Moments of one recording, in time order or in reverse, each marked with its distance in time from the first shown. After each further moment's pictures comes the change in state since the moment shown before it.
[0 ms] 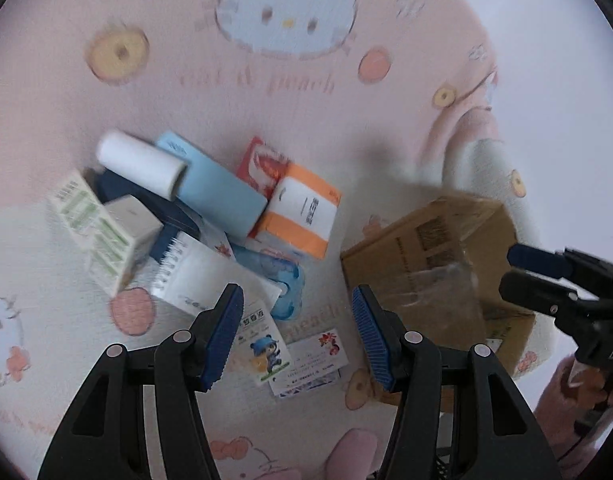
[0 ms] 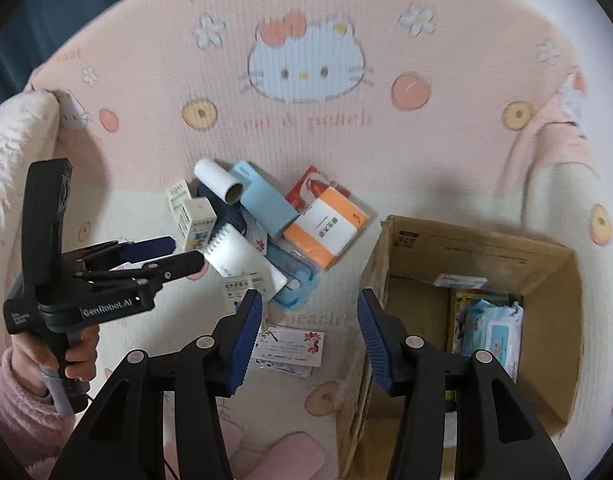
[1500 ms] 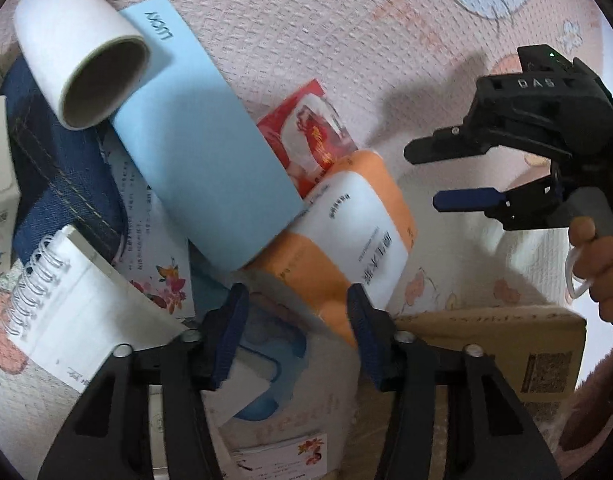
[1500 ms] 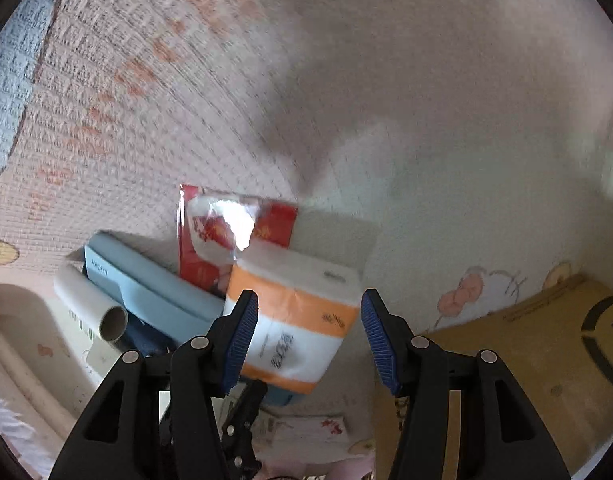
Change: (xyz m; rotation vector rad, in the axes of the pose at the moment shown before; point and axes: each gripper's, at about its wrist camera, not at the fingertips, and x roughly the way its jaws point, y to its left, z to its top) left arm 0.152 0.049 0.018 -0.376 0.010 -0.039; right arm 0.249 -0.115 0.151 0.550 0.516 0.015
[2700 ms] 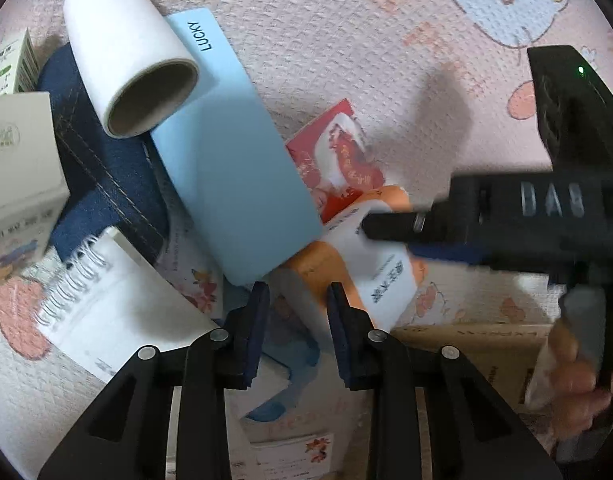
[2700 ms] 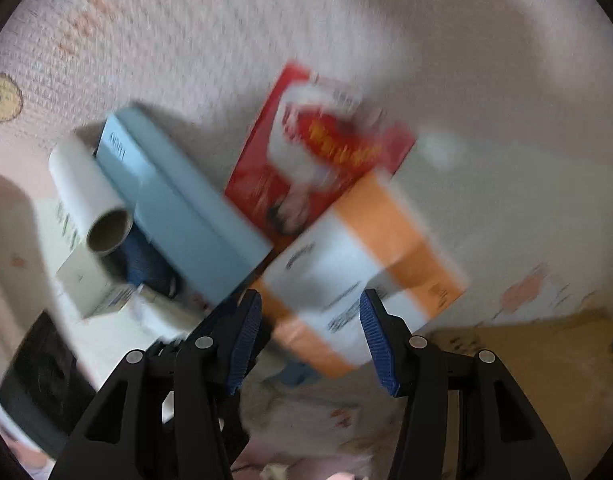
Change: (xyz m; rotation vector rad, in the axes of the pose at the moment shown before) left arm -0.024 0.027 0.004 -0.059 -0.020 0.021; right arm 0.015 0.060 -0.053 -0.241 -0.005 -0.051
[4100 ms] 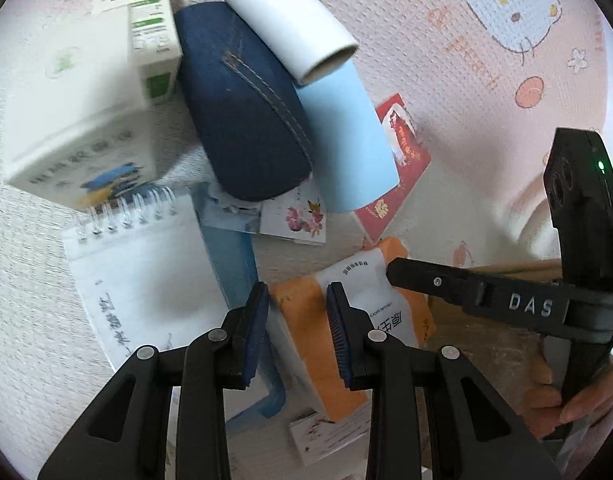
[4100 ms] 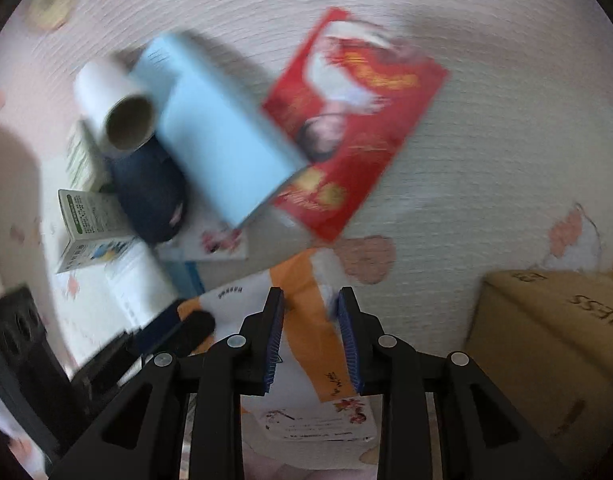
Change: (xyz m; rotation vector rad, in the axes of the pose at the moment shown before) left arm -0.039 0.071 -0.048 0.002 0.003 0.045; right arm 0.010 -0.025 -0.094 -0.039 -0.067 0.144
